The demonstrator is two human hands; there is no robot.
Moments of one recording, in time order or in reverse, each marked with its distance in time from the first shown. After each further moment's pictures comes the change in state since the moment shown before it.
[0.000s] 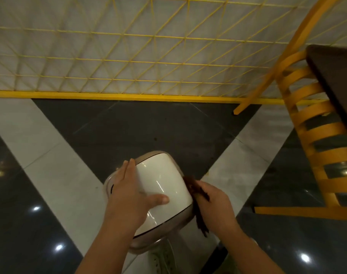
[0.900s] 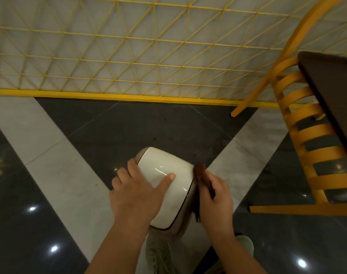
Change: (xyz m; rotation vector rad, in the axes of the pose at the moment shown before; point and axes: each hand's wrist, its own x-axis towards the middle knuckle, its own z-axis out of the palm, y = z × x) left_hand -0.031 0.025 0.008 0.287 0.166 -0.121; right_hand -0.023 -0.014 0.001 0.183 0.362 -0.034
